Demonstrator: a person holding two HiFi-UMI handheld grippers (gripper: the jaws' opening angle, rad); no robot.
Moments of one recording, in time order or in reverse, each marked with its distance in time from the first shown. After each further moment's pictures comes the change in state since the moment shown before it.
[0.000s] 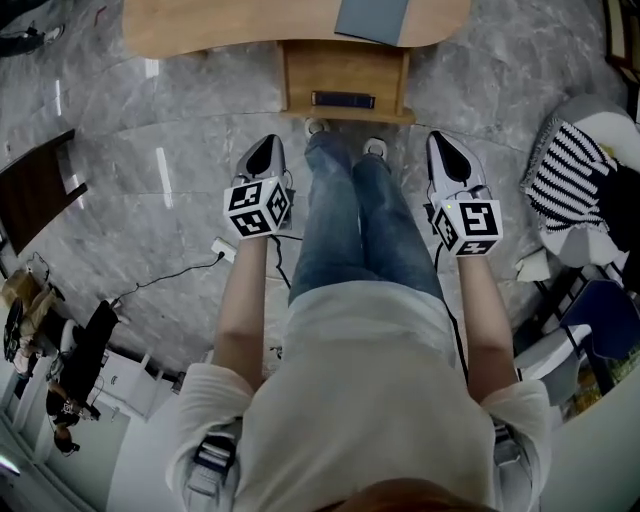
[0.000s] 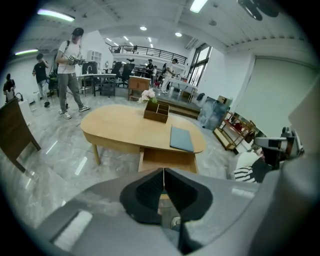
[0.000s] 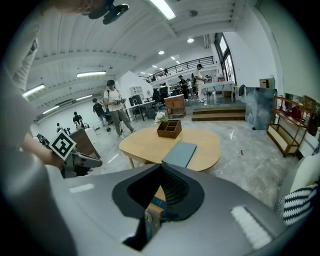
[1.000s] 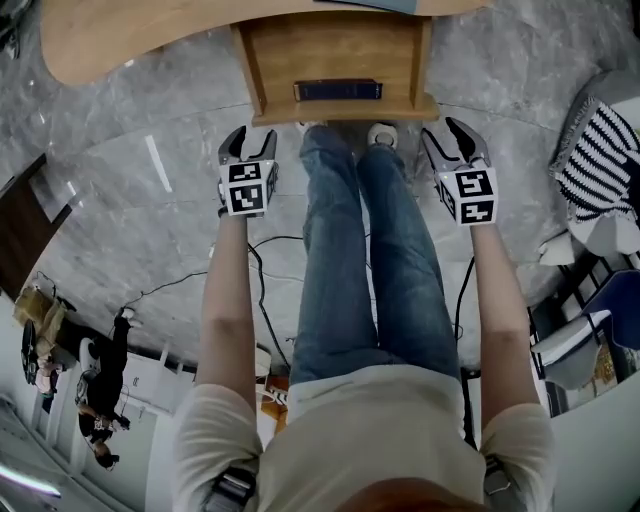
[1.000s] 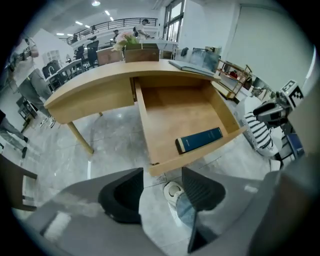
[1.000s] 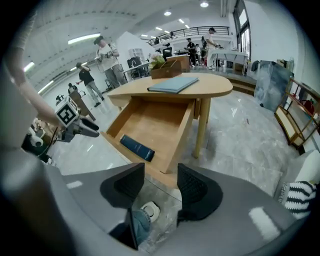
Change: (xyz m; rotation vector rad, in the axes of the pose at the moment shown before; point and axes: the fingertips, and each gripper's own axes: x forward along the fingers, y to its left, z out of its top) left arm 0.188 0.101 -0.167 0.327 0.364 0.007; right arm 0.137 -0.079 -0.251 -0.074 0.390 -0.016
